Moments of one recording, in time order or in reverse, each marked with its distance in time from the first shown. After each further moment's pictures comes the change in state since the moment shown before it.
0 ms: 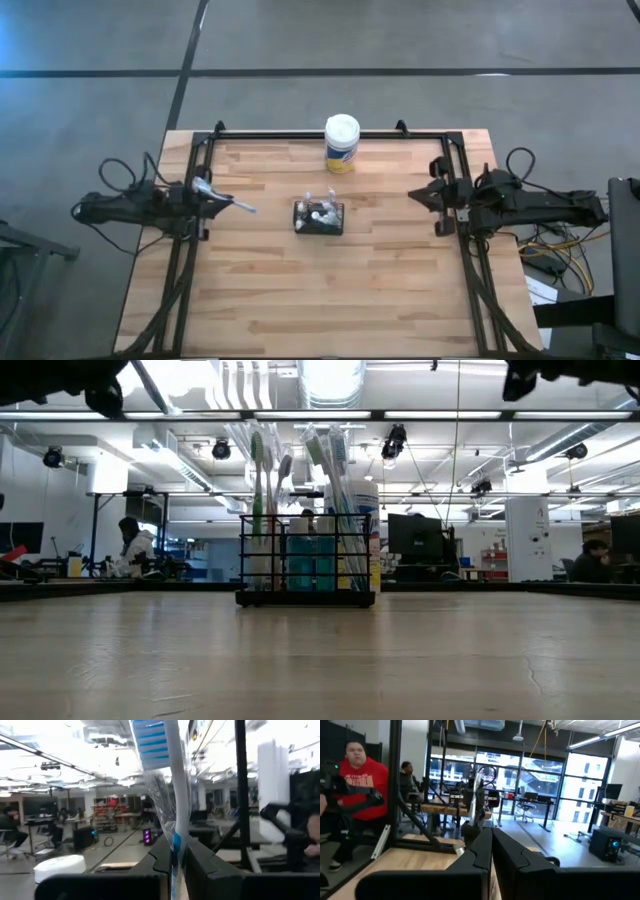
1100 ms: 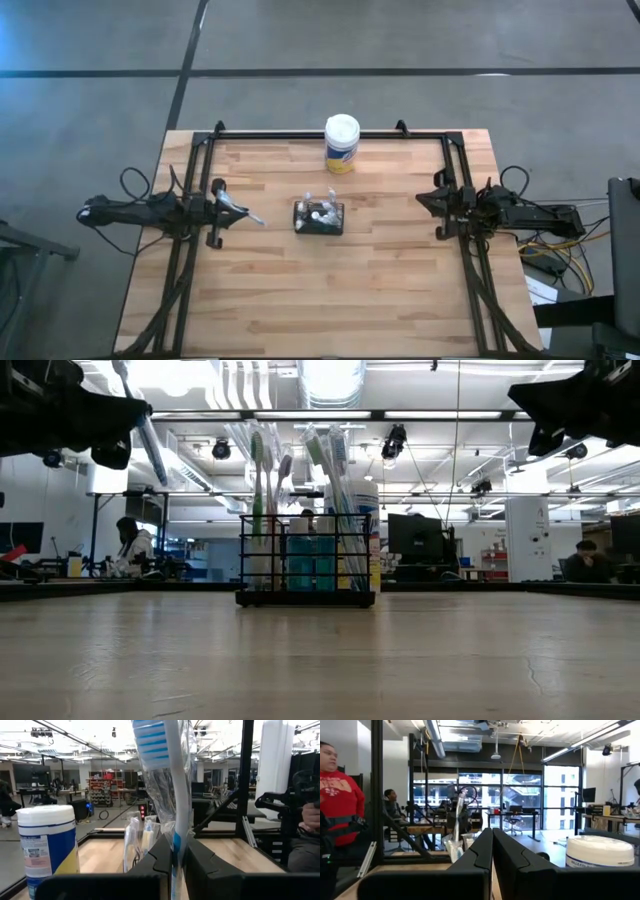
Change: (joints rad) left arm 0.000 -0.088 -0.217 0.021 0.003 -0.081; right arm 0.000 -0.422 -0.360 0.071 0.103 0.087
